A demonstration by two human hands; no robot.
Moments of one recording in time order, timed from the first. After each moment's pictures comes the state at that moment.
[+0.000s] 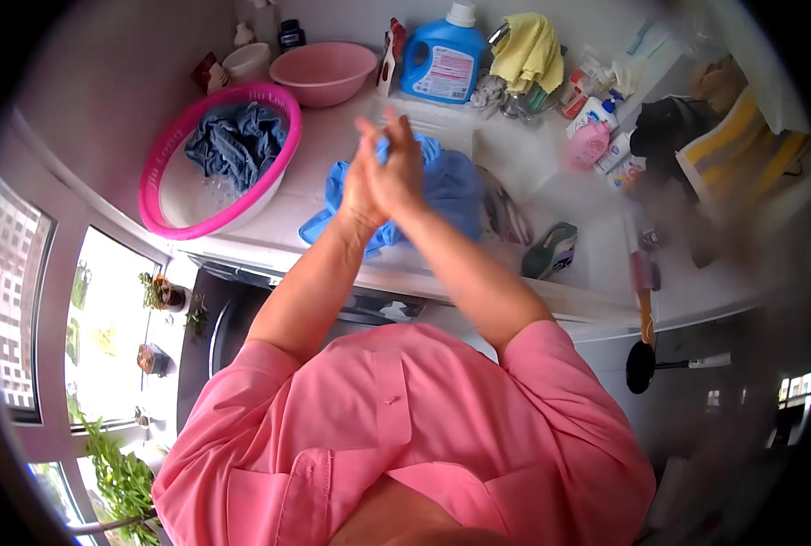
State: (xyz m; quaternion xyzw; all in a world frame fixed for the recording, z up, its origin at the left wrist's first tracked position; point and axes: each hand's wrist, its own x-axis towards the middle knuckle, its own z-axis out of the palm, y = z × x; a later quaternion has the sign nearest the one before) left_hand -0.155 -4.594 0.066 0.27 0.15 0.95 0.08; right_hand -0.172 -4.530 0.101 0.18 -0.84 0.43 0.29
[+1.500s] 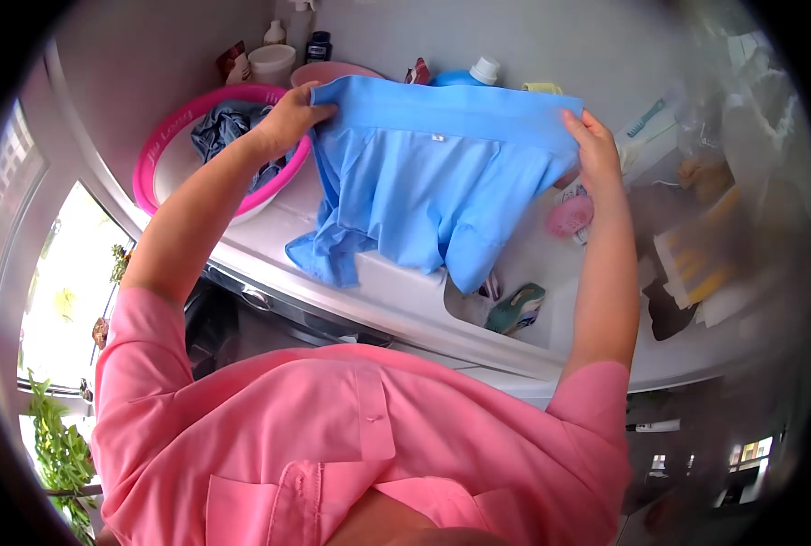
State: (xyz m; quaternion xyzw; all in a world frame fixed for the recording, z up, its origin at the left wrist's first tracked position) left_hand -0.174 -4.748 0.200 0.13 0.73 0.67 -0.06; right_hand -0.220 -4.338 0.308 0.19 -0.76 0.62 0.05
